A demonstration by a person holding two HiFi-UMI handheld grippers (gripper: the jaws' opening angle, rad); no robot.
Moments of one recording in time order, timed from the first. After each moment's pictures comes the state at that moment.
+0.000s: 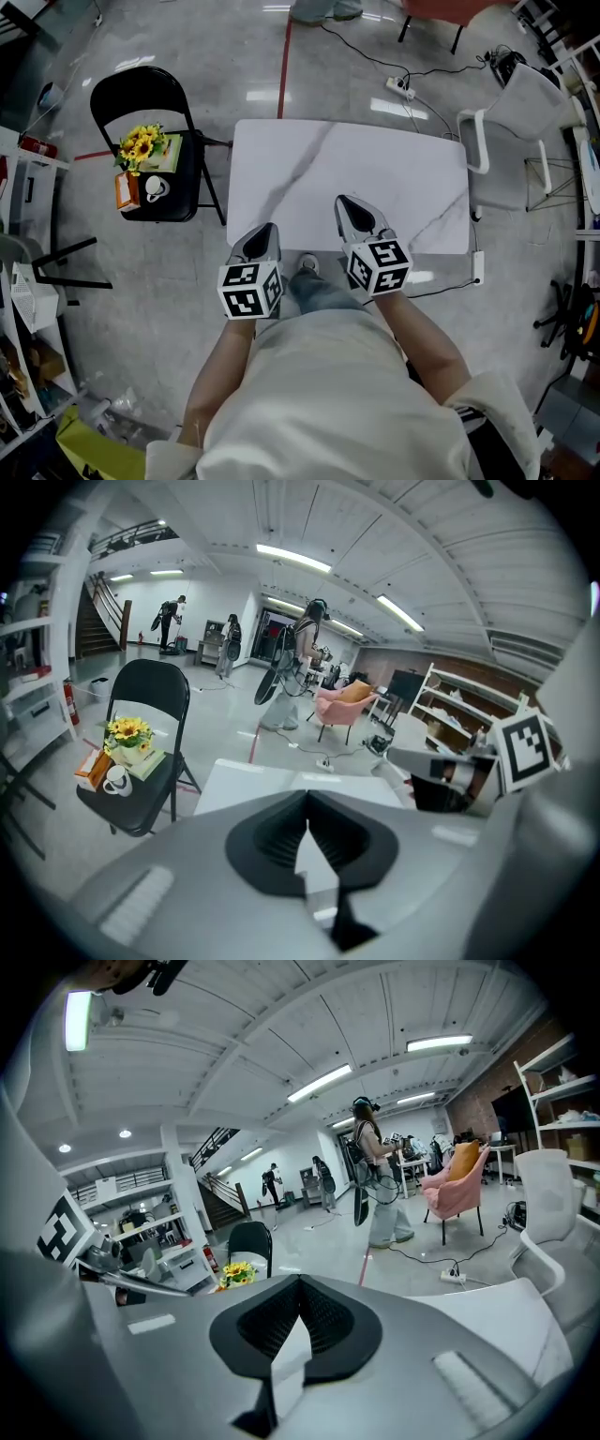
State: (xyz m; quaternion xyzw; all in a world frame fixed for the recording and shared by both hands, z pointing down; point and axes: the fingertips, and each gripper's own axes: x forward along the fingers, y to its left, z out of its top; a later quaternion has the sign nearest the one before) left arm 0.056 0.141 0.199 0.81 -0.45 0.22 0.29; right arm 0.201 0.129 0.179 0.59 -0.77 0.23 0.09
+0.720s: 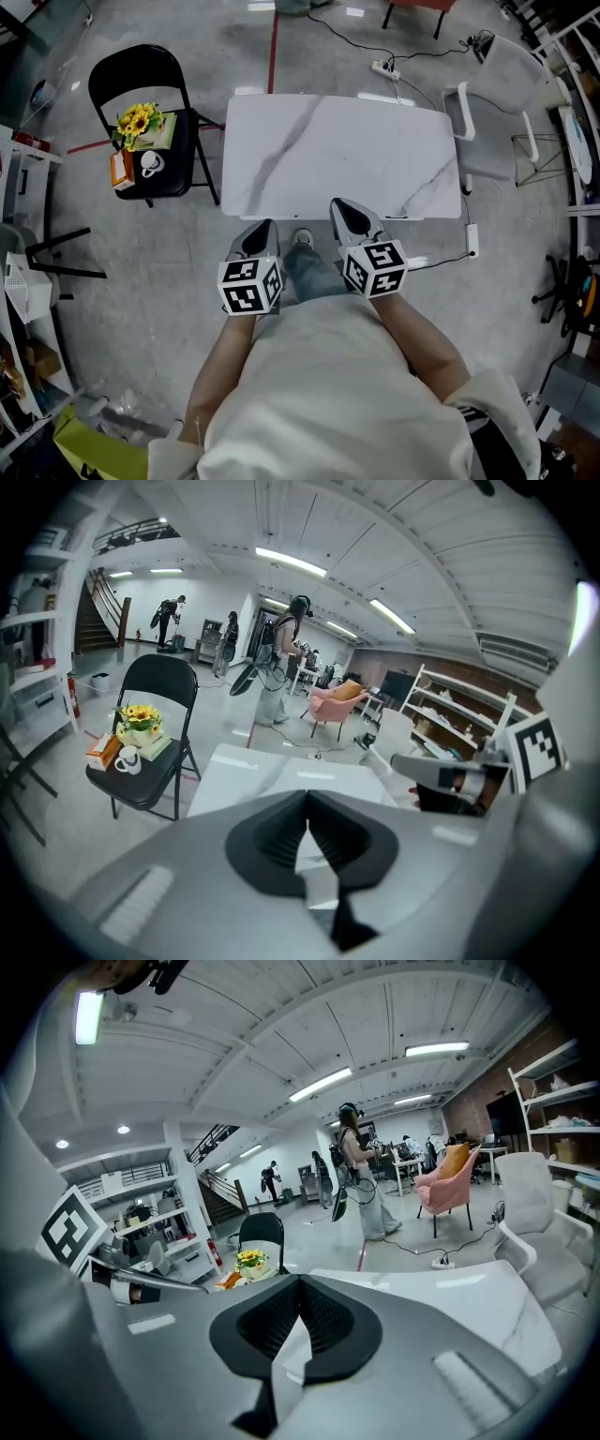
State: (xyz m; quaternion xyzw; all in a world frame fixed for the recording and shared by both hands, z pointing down) left arm 0.027 0.250 0.199 0.82 -0.44 0.21 0.29; right arm 0.162 0.256 0.176 0.60 -0.76 0.24 0.10
